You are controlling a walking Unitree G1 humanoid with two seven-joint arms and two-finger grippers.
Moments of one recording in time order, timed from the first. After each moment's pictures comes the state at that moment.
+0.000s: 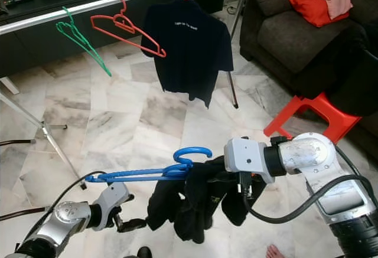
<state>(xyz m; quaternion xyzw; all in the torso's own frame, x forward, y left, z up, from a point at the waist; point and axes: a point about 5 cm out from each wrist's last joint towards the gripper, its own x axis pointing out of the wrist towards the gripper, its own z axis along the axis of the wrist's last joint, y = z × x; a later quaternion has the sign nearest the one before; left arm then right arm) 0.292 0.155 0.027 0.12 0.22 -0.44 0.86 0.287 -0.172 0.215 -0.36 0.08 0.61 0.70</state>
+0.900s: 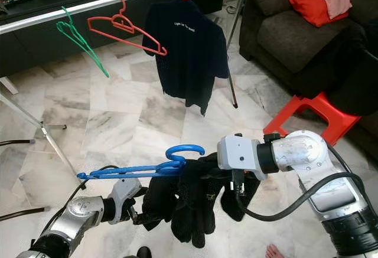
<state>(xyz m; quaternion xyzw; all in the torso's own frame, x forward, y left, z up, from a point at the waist) 0.297 0.138 0.037 0.08 0.20 -0.46 0.86 0.289 -0.163 0.218 -0.37 0.07 0.61 0.70</state>
